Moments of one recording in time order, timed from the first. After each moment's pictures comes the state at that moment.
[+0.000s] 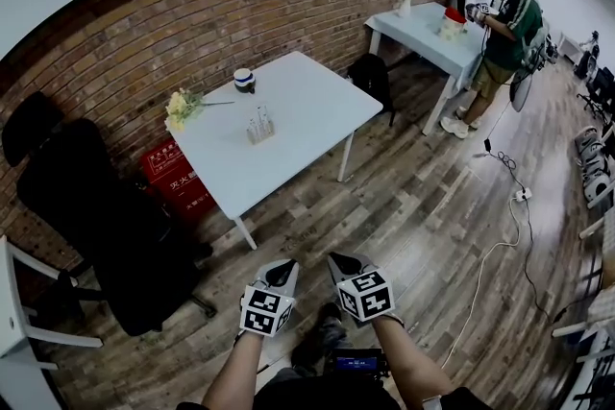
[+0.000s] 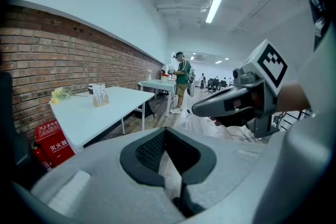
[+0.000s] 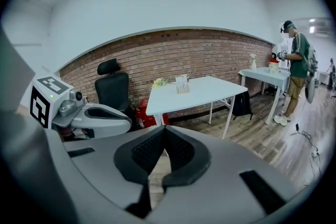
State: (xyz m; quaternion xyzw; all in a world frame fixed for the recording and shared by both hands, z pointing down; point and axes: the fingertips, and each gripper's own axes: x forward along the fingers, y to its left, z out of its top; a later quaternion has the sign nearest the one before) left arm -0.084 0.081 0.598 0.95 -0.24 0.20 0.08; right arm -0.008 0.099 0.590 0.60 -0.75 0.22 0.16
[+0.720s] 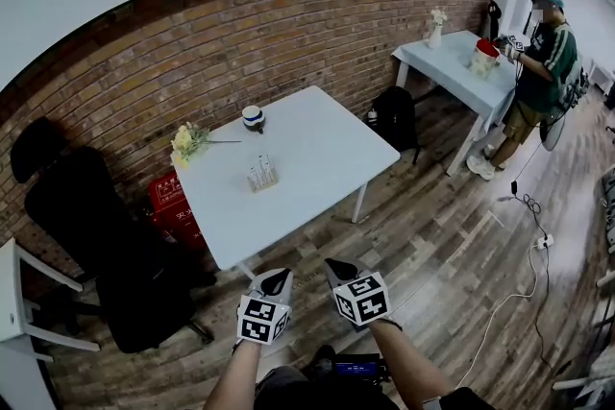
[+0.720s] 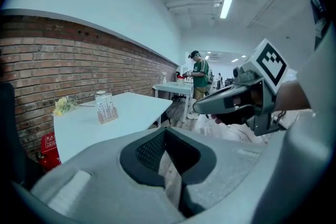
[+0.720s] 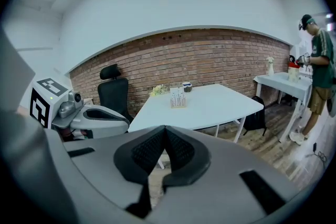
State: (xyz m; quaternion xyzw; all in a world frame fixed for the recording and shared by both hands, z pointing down) left arm 0.002 -0.054 0.579 0.92 -0.33 0.19 0.08; right arm 0.087 -0.049 0.571 0.55 -0.80 0.20 0.16
